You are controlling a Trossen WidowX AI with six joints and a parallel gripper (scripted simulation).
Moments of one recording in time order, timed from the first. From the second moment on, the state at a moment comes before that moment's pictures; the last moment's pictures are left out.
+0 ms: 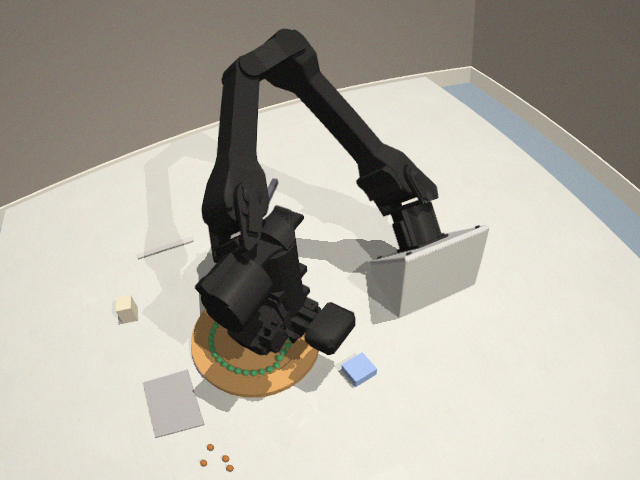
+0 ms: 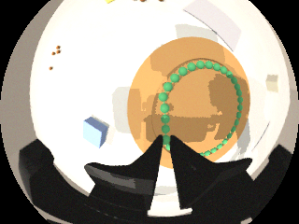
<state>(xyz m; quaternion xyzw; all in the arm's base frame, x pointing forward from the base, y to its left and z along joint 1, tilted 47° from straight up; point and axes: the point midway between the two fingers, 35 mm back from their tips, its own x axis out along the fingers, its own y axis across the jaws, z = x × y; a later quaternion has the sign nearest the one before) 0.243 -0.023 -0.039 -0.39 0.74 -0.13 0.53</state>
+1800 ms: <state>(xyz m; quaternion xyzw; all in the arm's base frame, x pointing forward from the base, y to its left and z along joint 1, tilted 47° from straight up) 0.241 -0.019 -0.041 -0.39 0.74 -0.13 0.53</state>
